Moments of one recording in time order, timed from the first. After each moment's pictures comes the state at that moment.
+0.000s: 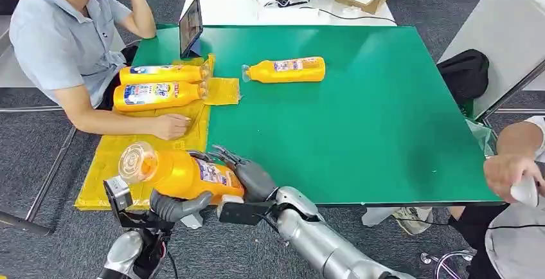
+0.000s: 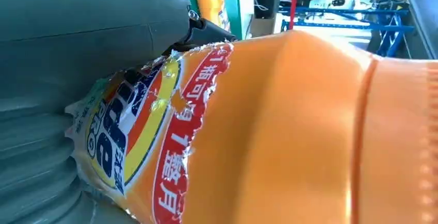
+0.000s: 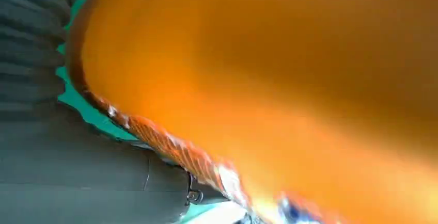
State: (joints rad) left arm -0.07 -0.05 -0.29 -1.44 0.14 -0.29 -0.48; right arm -0.48 0.22 0.59 -0.71 0.51 -0.23 -0.62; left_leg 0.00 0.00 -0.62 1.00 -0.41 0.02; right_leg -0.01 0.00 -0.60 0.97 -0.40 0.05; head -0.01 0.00
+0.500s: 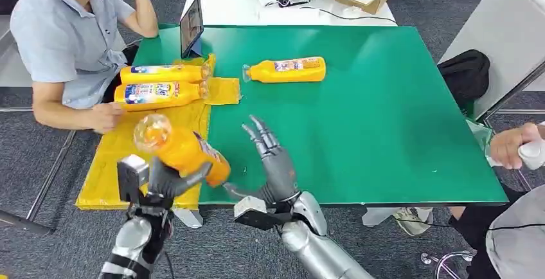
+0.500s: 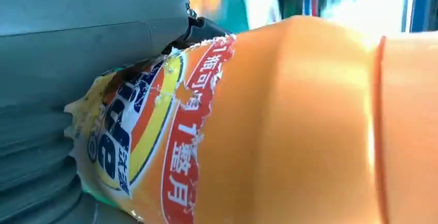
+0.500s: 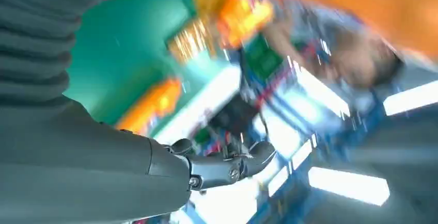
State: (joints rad) left arm -0.19 -0.08 -0.26 -1.36 -0.12 0.20 -0.43; right arm -0.32 0.18 0.51 -1.04 0.47 -0.66 -0.70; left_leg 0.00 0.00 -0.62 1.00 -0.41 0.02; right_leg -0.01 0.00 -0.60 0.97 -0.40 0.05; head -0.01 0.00
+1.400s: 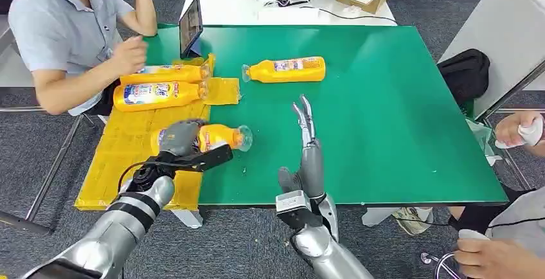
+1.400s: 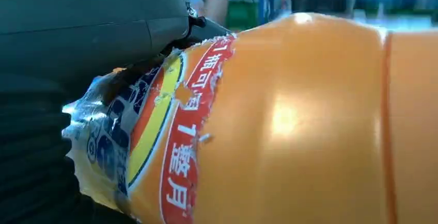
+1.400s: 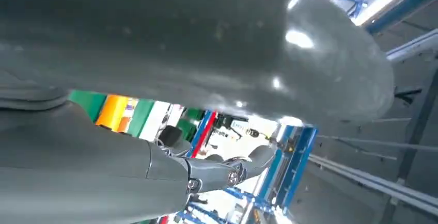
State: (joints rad) left arm -0.62 -0.06 -0.38 -0.68 -1.16 0.27 -0.16; right arm -0.22 0.13 0.46 -1.37 0.26 -0.64 -0.70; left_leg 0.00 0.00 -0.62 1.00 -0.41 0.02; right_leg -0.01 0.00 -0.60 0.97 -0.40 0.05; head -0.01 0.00
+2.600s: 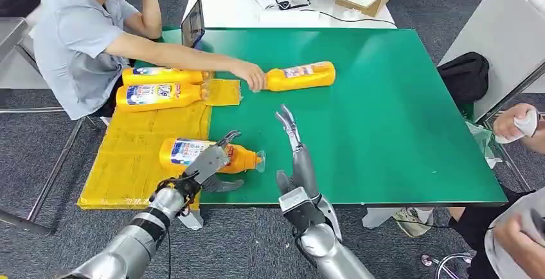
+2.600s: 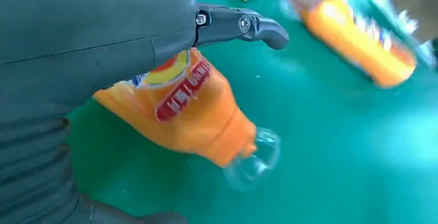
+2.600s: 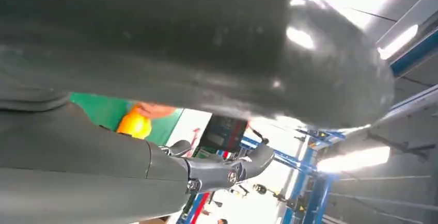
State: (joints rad) left arm -0.50 -0.15 -0.27 -0.67 -0.55 -0.06 -0.46; right arm -0.20 0.12 0.44 -1.34 0.21 -0.41 -0.70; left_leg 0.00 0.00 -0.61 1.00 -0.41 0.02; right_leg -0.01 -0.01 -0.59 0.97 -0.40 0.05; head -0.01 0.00
